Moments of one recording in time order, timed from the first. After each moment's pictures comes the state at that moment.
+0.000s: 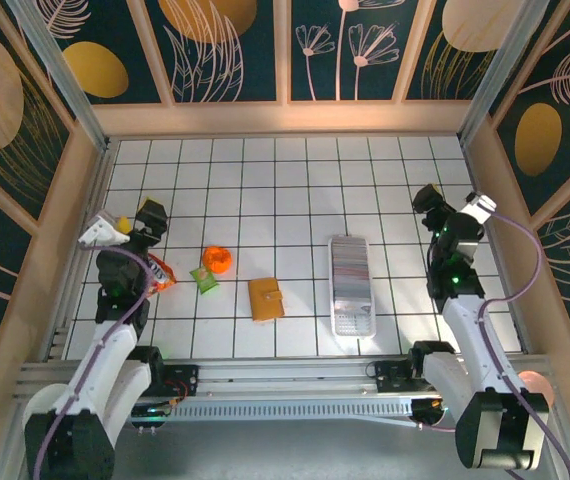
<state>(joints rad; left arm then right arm) -0.02 0.72 0.30 0.42 -0.11 -0.74 -0.01 0.85 0.53 0.11 0.23 0.56</state>
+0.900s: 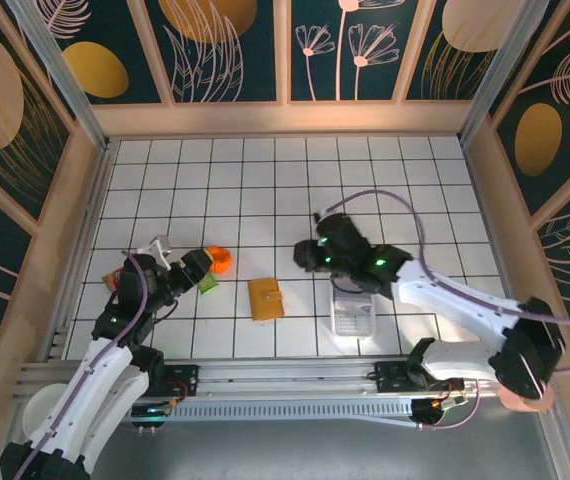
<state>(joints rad) -0.31 0.57 0.32 -0.26 0.29 -0.94 0.96 1.30 0.88 -0.38 0.04 0.77</state>
